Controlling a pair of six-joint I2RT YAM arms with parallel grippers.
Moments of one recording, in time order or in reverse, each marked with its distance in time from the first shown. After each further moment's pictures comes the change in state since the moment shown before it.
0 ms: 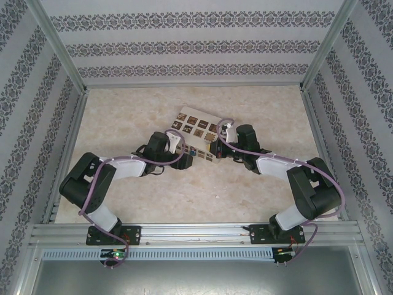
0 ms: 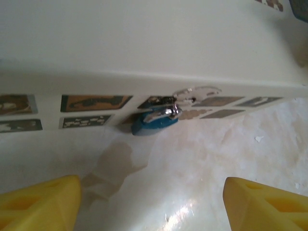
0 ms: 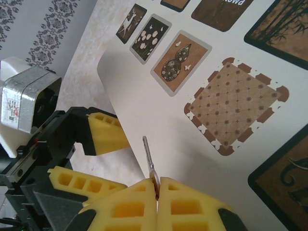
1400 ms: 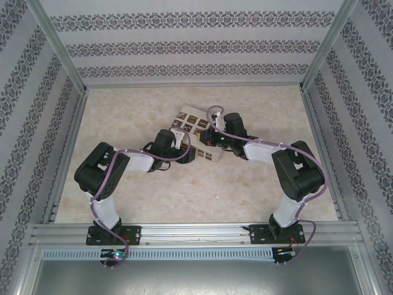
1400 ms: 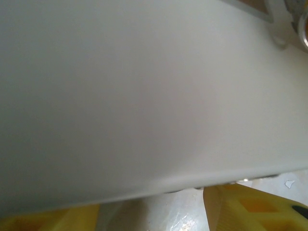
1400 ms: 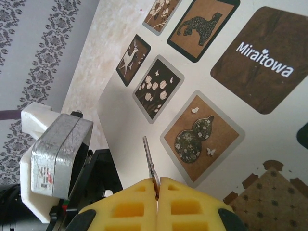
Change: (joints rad) left arm -0.018 0.150 0.085 0.092 -0.061 -0.044; right arm 0.041 0.225 0.249 -0.012 0.020 0.091
